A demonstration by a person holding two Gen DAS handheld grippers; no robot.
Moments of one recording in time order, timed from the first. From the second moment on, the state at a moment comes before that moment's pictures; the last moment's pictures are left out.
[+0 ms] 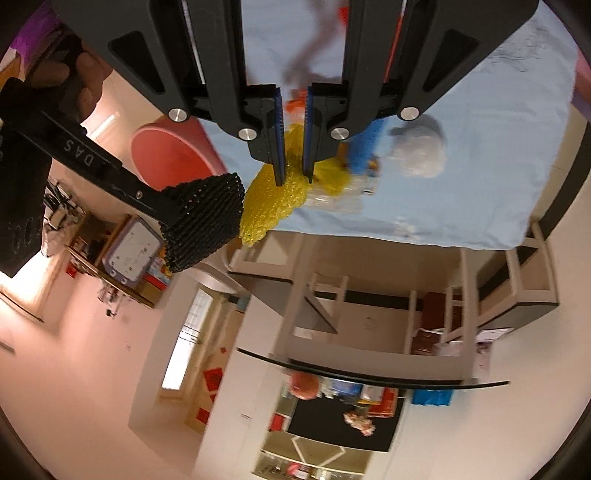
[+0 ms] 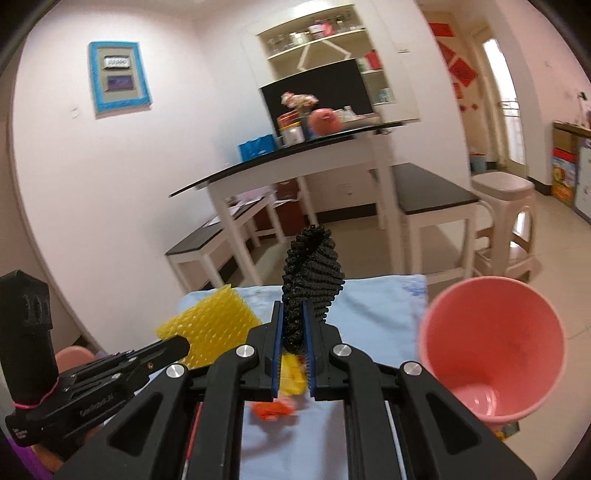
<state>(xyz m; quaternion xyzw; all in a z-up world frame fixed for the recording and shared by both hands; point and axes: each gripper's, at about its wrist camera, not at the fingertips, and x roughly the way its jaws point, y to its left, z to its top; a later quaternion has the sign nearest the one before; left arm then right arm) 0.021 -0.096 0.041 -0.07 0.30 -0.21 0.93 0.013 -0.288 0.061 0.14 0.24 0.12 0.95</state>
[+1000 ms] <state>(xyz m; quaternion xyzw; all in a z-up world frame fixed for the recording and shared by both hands) 0.087 -0.301 -0.017 0.03 0.39 -0.32 0.86 0.010 -0.457 -0.035 0.20 0.31 -0.05 0.93</state>
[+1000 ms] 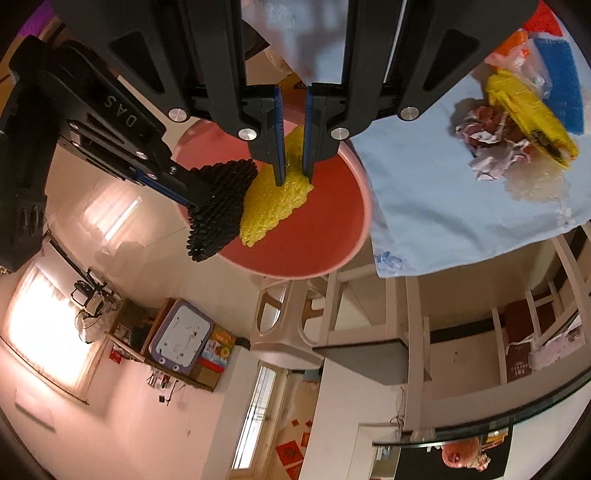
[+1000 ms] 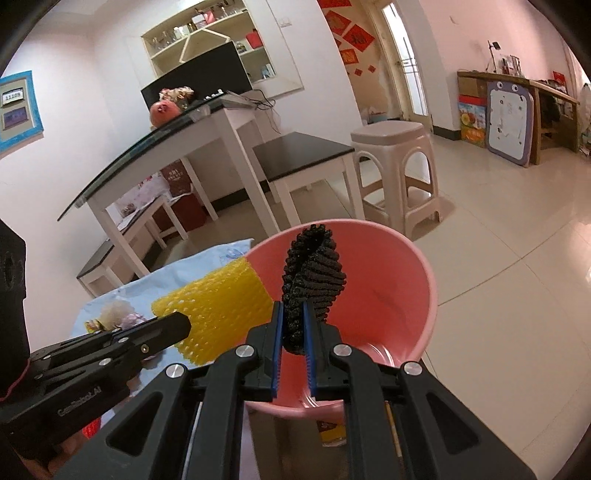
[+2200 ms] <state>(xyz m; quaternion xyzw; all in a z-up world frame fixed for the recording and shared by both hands) 0.060 -0.282 0.009 0.00 0.37 -0.33 0.87 -0.011 -0.447 -0.017 0.19 0.29 -0.06 0.94</state>
